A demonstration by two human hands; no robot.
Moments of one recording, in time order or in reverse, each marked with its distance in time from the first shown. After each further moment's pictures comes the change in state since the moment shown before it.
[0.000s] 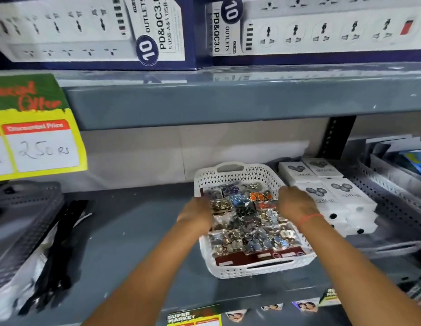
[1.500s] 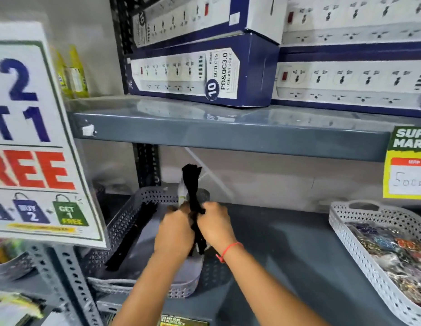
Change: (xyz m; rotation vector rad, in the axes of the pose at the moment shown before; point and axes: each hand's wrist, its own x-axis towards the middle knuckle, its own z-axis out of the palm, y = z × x) left_hand -0.114 -0.390 -0.121 -0.229 0.604 -0.132; right_hand -0.184 -0.501 0.012 0.835 -0.034 -0.538
